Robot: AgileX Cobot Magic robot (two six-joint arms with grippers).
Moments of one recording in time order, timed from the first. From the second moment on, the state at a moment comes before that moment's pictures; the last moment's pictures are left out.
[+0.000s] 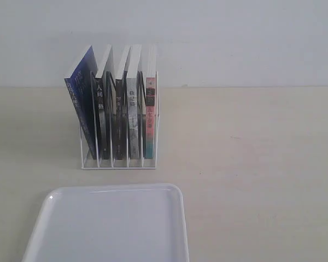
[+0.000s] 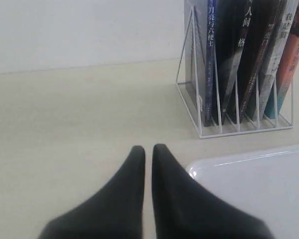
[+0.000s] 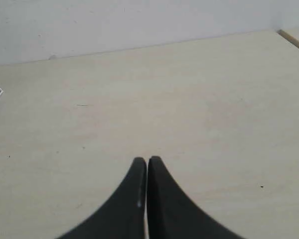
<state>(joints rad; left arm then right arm) -0.10 0.00 0.00 -0.05 0.31 0.08 0.00 0.04 0.00 0.05 0.33 0.09</state>
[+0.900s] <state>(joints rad) -0.10 0.00 0.00 -0.05 0.31 0.08 0.00 0.04 -0.06 -0.01 -0.64 0.17</state>
